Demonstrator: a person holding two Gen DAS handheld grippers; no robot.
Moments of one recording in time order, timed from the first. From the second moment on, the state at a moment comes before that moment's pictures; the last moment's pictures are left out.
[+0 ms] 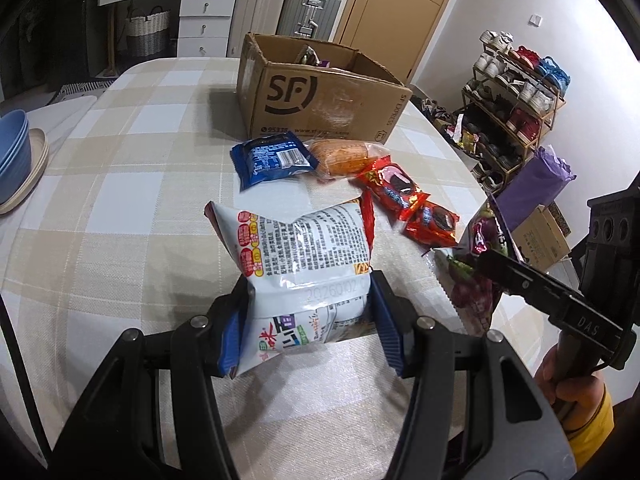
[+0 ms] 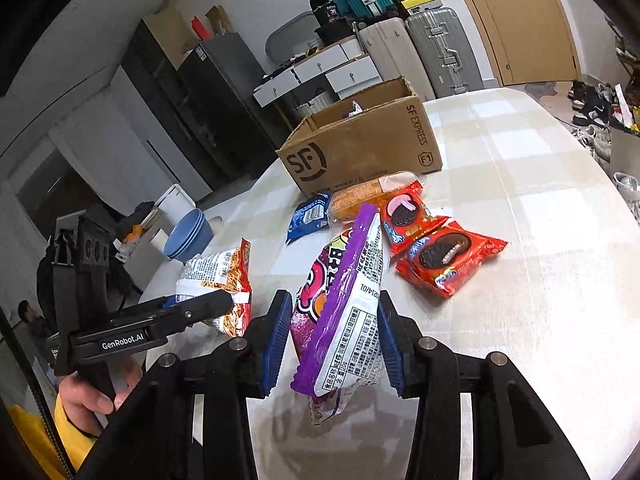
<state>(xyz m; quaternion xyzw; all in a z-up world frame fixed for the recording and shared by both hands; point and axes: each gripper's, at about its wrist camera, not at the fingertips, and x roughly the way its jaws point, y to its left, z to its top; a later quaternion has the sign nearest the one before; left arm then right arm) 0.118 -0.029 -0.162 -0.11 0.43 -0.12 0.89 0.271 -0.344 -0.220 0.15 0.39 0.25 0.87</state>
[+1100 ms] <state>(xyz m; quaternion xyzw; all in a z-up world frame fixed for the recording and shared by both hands) 0.129 -0.016 -0.134 -0.12 0.41 -0.13 0.89 0.276 -0.339 -0.167 0.15 0.34 0.27 0.89</state>
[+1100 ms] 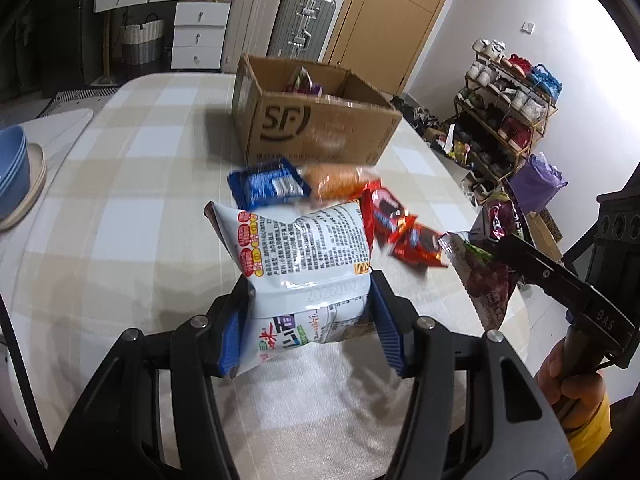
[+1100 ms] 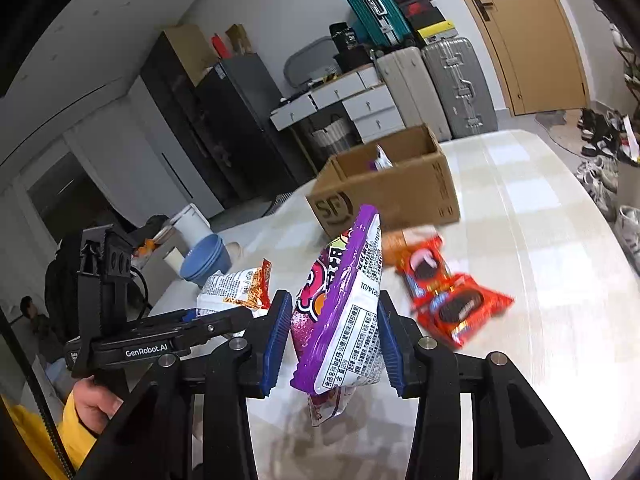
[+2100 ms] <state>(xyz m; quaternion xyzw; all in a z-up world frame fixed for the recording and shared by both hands) 0.298 0.009 0.003 -0.06 0.30 -0.08 0.95 0.440 -0.300 -0.046 0.12 0.31 0.29 0.90</state>
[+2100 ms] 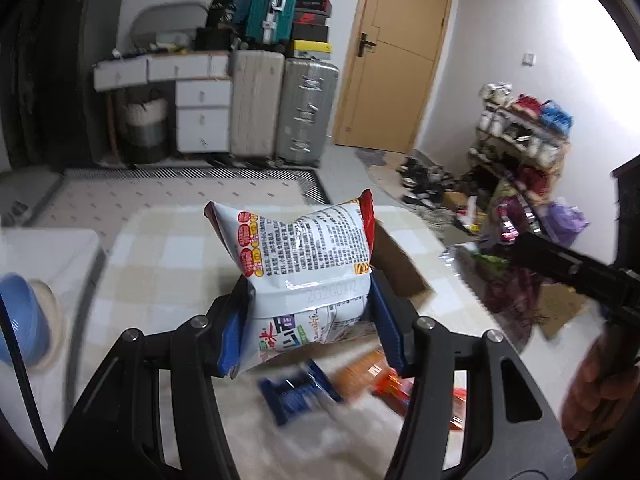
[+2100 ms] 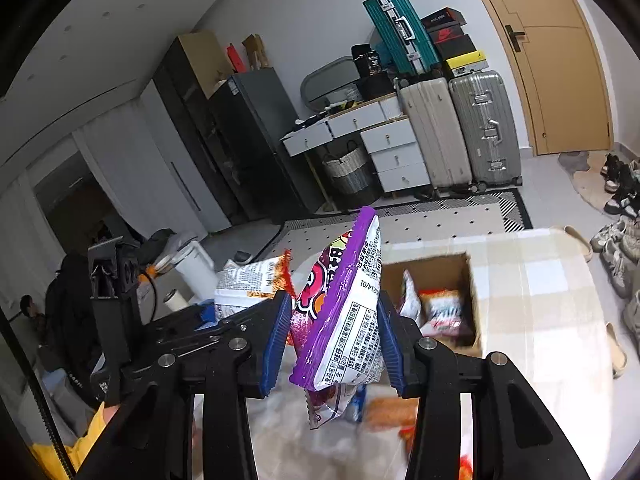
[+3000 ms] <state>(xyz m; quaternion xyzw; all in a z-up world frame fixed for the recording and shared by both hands) 0.477 -0.035 -0.050 -0.01 0.37 -0.09 0.92 0.574 -0.292 -0.098 0.11 0.38 0.24 0.89</state>
